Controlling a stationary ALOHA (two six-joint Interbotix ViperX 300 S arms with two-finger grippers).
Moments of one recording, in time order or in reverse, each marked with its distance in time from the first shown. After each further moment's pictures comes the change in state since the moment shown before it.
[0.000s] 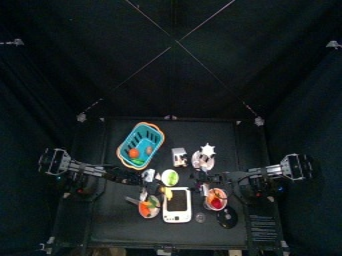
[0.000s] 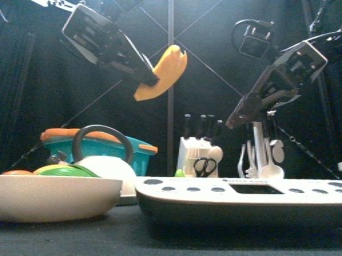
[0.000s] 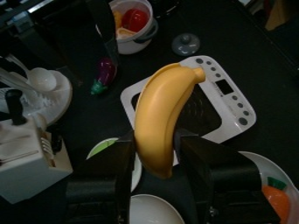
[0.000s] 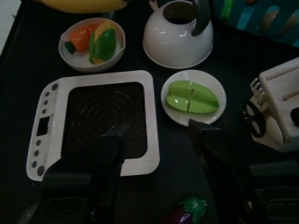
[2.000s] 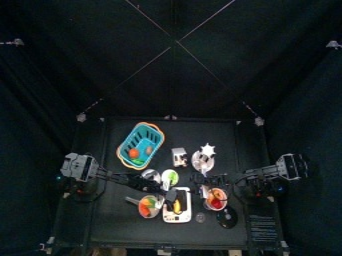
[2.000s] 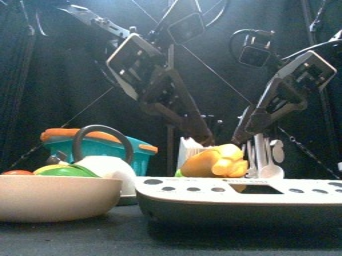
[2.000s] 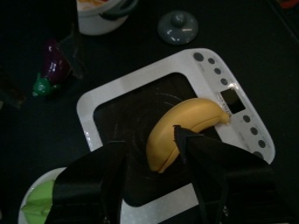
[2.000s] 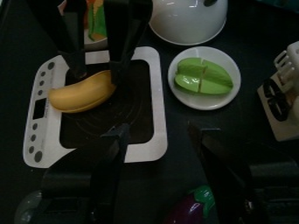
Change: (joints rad) left arm -0.028 0.325 -0.216 -0.106 0.017 -0.002; right arm 0.028 0.060 0.006 0.021 0.012 0.000
